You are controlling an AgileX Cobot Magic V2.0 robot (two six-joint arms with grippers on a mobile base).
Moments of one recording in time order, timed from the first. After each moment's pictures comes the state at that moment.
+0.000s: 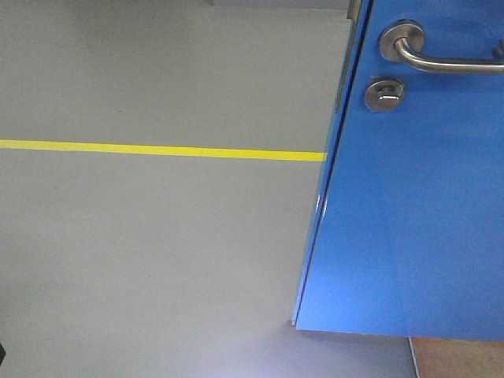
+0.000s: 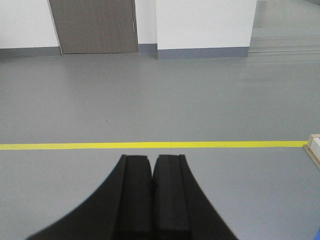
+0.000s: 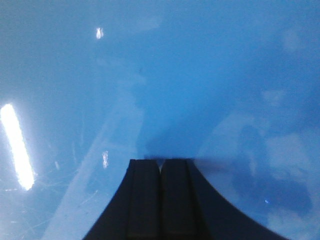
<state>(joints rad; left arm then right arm) 0.00 -0.01 0.03 0.07 0.28 -0.02 -0.28 1.36 -1.32 1.72 0.44 -0.27</state>
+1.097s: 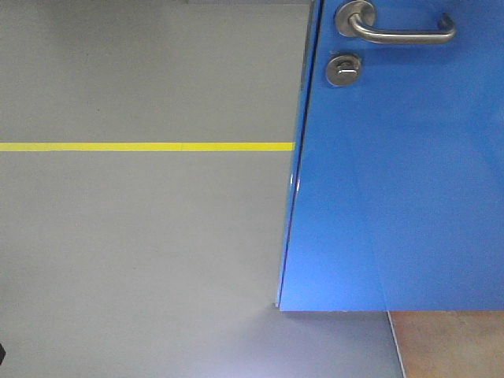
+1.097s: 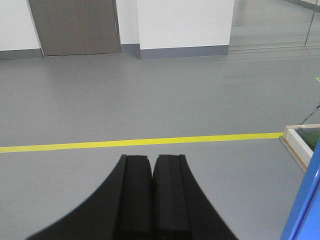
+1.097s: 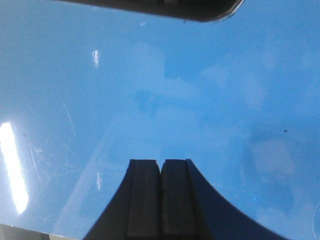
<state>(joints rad) 0.00 -0.01 0.03 0.07 0.28 -0.02 -0.28 1.37 -1.32 1.72 0.44 -0.27</state>
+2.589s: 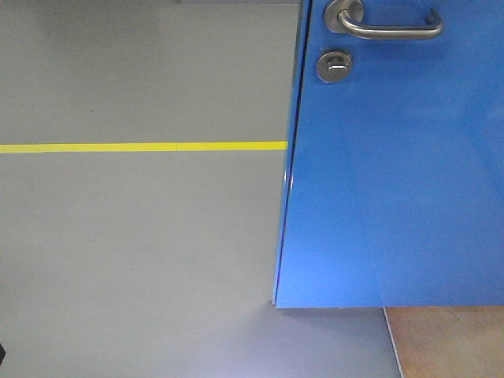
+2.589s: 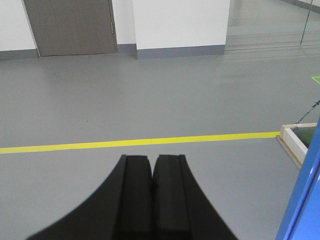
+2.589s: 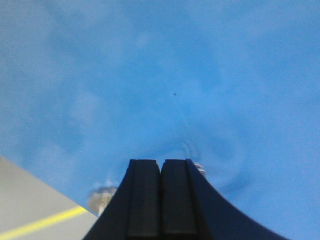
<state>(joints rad) 0.00 -0.01 0.03 0.07 0.28 -0.02 -0.10 1.32 -1.48 0.31 0.61 0.13</state>
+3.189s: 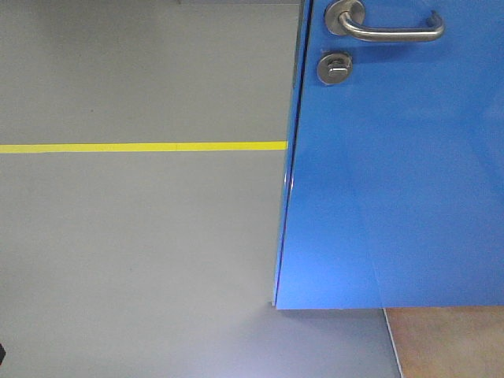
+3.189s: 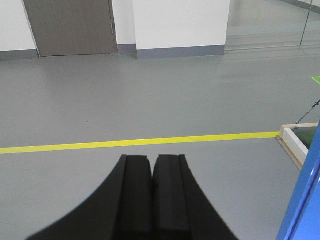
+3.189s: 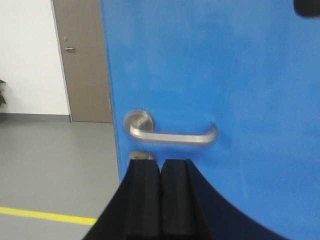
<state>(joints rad) 0.00 -0.01 0.03 0.07 0.28 -0.02 0.20 0.51 -0.53 -0.12 0.10 0.13</state>
